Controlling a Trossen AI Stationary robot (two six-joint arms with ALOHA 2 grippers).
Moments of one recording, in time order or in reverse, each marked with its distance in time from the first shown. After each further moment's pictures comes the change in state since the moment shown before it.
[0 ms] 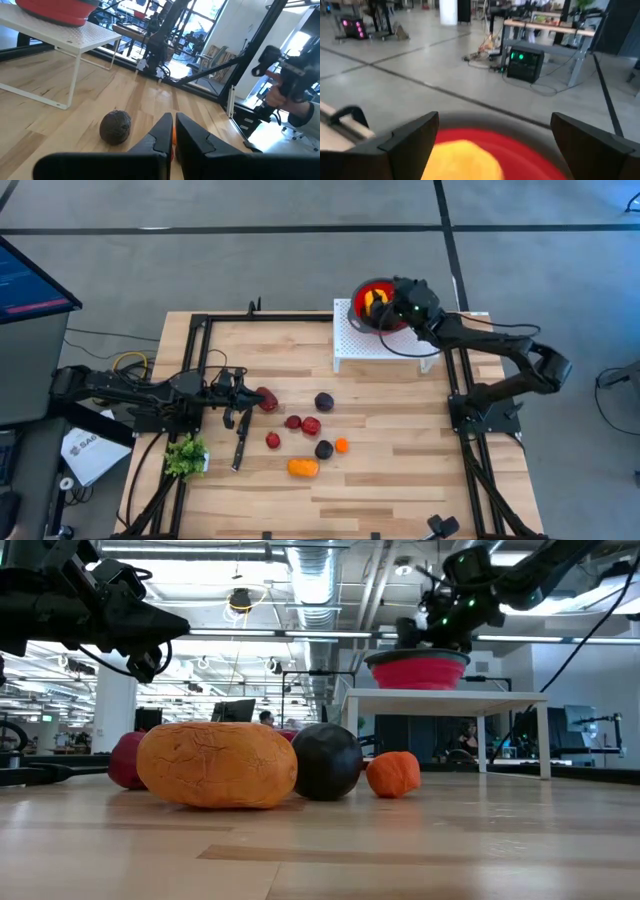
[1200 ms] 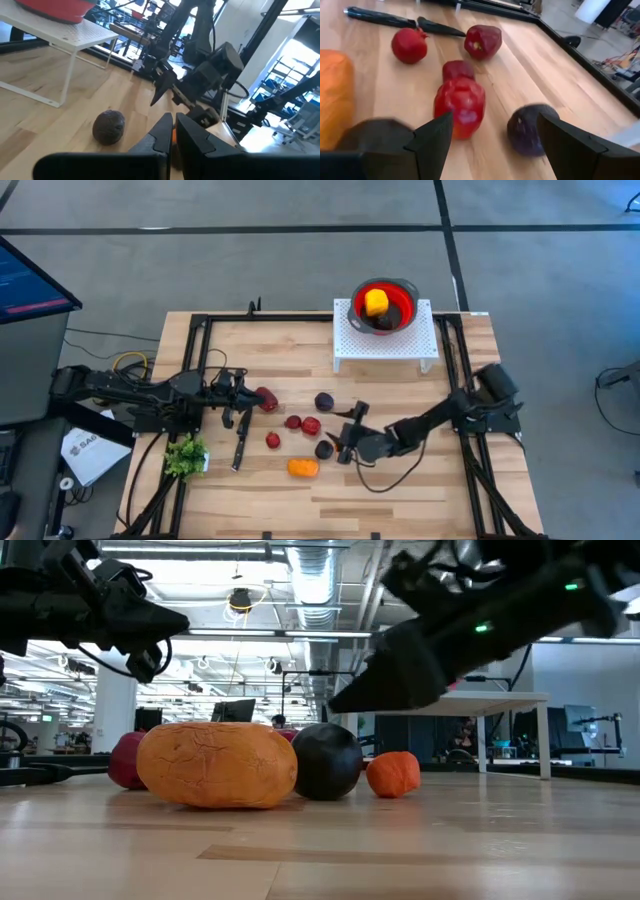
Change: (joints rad) left arm 0.000 0.002 0.000 0.015 0.013 -0.051; right arm 1.066 0.551 0.047 0.093 0.391 0.073
